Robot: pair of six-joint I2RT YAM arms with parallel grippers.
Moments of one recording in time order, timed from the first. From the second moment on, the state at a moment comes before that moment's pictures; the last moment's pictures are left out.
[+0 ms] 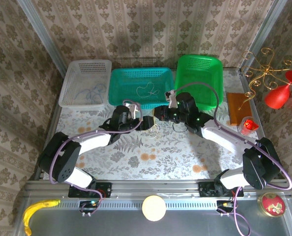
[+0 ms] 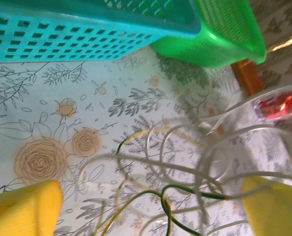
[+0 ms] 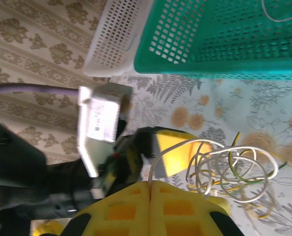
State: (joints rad) left arm -0.65 1.50 0.68 0.30 0.35 -0.60; right arm 0.56 1.40 0.93 0.02 -0.39 0.74
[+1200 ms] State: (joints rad) left arm -0.49 1.45 0.50 0.30 0.40 -0.56; right arm 0.54 1.14 1.19 0.08 -0.47 0.87
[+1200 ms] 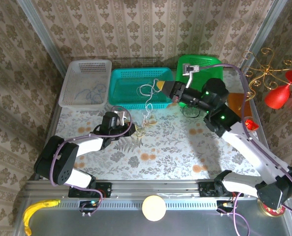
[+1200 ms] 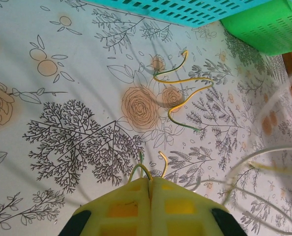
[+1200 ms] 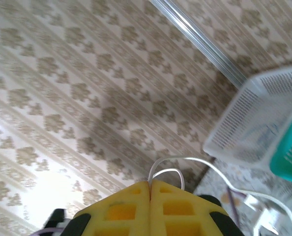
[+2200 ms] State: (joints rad) left arm -0.54 1.14 0.57 0.20 0.53 -0.48; right arm 0.56 1.16 1.02 0.05 -0.44 0.82
